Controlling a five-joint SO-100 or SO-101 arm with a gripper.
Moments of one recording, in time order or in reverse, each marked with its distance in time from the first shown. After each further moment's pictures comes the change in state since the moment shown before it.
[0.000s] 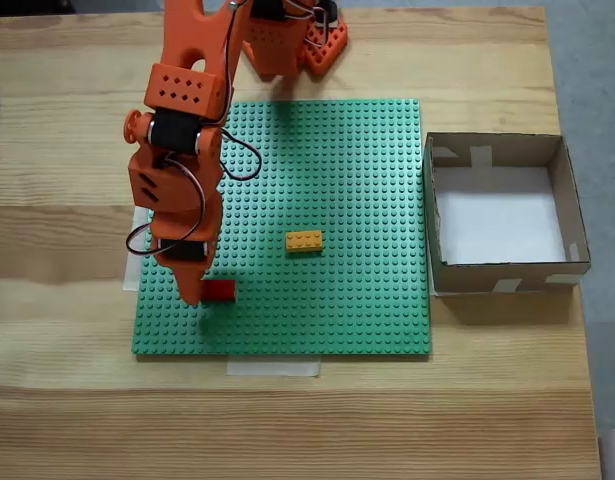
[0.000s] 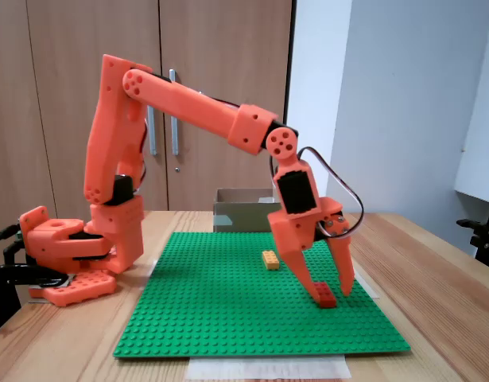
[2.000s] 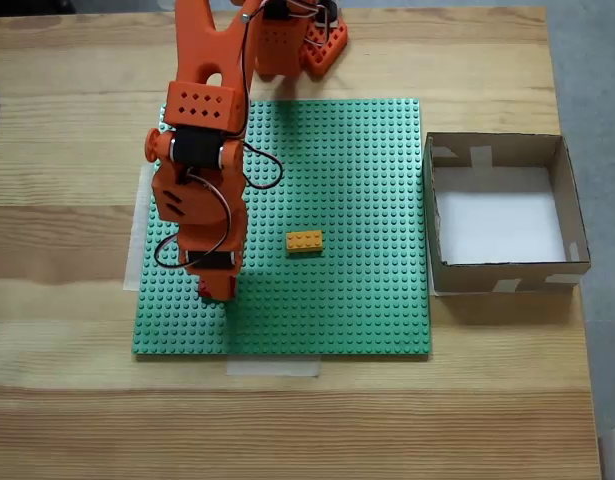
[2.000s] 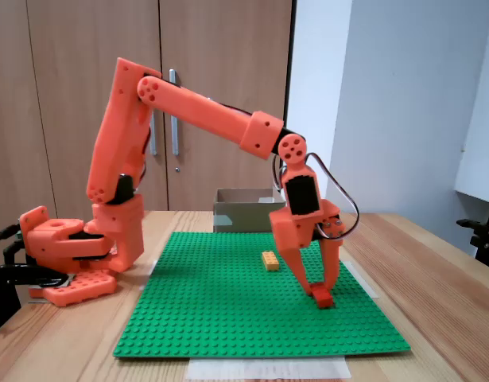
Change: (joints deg) arm -3.9 -3.6 -1.8 3.5 3.2
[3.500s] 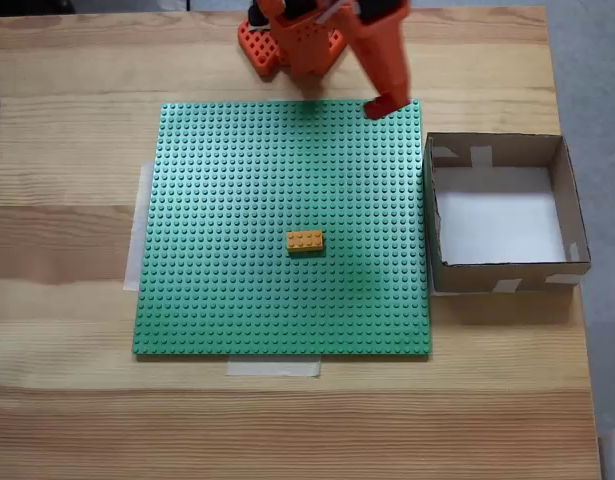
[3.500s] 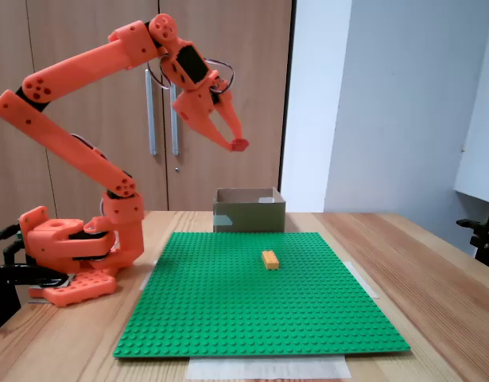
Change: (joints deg) arm -42.9 62.7 13.4 24.3 6.3
